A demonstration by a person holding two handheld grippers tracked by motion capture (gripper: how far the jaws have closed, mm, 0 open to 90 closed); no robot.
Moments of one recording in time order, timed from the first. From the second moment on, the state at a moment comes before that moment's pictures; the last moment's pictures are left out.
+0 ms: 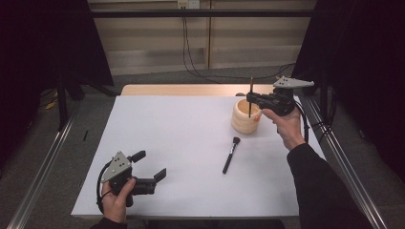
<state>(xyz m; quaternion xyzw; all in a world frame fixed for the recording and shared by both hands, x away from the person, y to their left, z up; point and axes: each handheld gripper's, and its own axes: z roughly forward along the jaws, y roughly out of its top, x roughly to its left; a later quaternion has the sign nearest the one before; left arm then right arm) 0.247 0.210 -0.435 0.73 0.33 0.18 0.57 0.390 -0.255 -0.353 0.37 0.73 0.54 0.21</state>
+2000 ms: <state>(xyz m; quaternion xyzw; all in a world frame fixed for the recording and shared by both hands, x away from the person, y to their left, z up) 0.251 0.213 -0.436 0.74 0.32 0.18 0.57 0.423 -0.267 -0.414 0.43 0.73 0.49 0.20</state>
